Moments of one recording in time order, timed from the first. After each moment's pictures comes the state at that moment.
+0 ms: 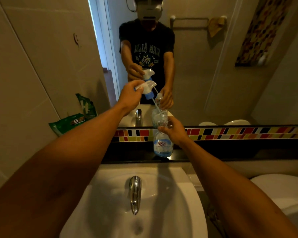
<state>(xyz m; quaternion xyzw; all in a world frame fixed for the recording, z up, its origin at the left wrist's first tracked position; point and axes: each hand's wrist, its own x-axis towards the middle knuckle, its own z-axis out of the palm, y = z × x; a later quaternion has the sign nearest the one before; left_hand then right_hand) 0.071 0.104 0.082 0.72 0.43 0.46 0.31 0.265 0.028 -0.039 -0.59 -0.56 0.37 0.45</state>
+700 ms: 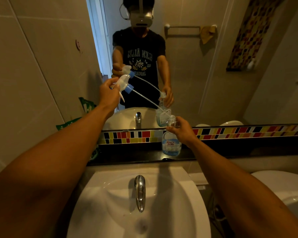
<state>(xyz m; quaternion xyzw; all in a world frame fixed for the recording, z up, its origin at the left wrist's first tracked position) -0.005 0.105 0.096 0.60 0.44 0.57 0.34 0.266 0.002 -0.024 -0.63 -0.54 0.32 0.46</state>
